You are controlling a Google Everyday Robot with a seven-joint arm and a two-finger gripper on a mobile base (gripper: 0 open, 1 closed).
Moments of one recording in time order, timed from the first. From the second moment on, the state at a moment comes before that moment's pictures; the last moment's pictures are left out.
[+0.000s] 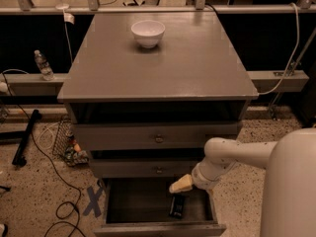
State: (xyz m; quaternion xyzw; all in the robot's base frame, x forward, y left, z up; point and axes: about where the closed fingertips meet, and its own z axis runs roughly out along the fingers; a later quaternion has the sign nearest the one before) arm 0.493 -0.136 0.408 0.02 -0.98 -0.17 0.06
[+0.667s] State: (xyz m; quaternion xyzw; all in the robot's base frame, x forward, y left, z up) arm 0.493 -0.112 0.349 -0.05 -0.98 -0.21 0.04
